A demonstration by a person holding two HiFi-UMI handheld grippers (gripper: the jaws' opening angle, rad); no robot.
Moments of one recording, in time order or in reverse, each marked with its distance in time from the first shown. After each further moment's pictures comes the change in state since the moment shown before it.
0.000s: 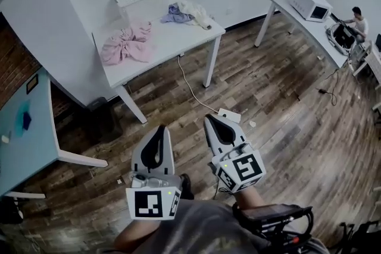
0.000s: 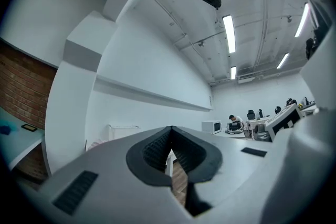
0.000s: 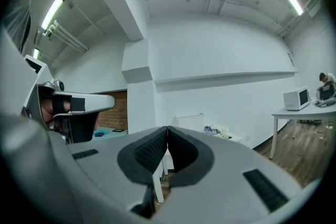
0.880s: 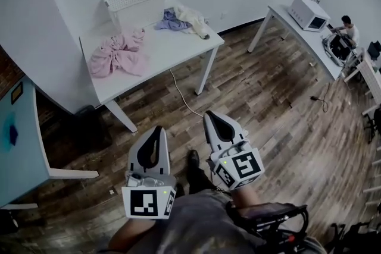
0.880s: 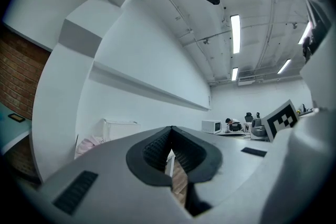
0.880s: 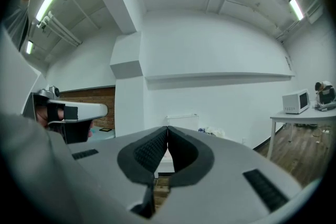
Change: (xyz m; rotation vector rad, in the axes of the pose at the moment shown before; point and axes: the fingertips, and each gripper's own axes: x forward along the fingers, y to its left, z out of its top) left arm 0.089 0.061 -0.025 -0.055 0.019 -0.034; right arm 0.098 -0.051 0.006 -0.020 0.004 -0.061
